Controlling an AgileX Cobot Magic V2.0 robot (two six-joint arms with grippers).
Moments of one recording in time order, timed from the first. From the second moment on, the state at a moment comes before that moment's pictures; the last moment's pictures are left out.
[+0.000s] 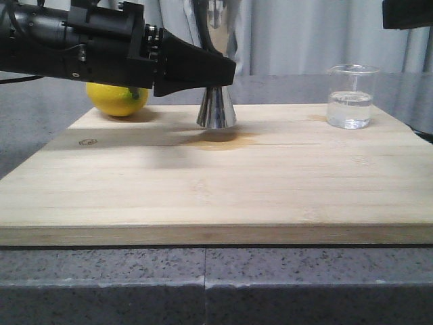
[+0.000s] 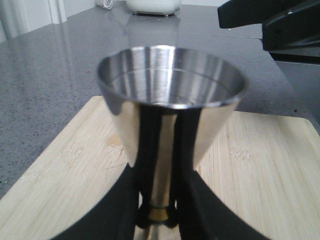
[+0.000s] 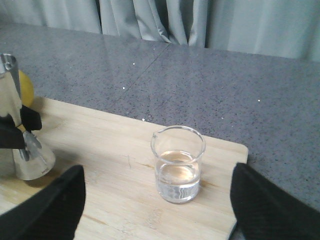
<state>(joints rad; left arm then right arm) -0.37 1.85 -1.06 -1.77 1.15 2.29 0.33 0.86 -0.43 0.06 -0.16 -0.05</state>
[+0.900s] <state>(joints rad) -0.37 1.85 -1.06 -1.77 1.15 2.29 0.33 1.37 -0.36 0.09 -0.74 0.00</state>
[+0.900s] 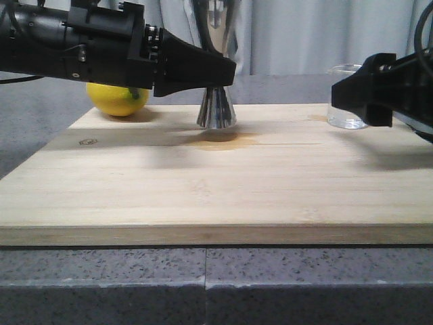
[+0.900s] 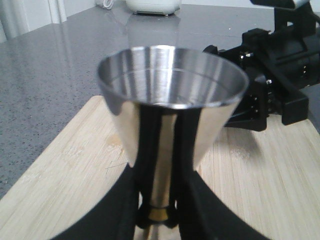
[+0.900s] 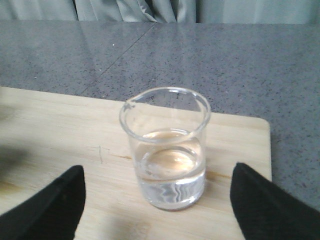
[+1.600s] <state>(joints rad) -0.37 1.85 -1.06 -1.77 1.15 2.29 0.31 1.58 -0.52 0.05 -0.80 0.00</state>
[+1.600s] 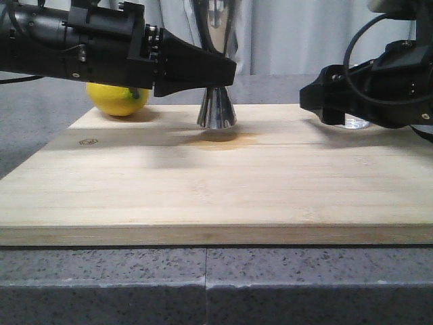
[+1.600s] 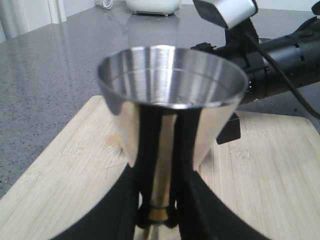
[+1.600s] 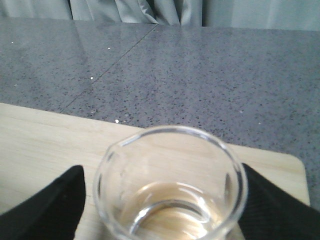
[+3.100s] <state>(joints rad) -0.37 1.85 -1.06 -1.77 1.15 2.29 0.28 1.30 -0.78 -0.11 -0.09 0.01</state>
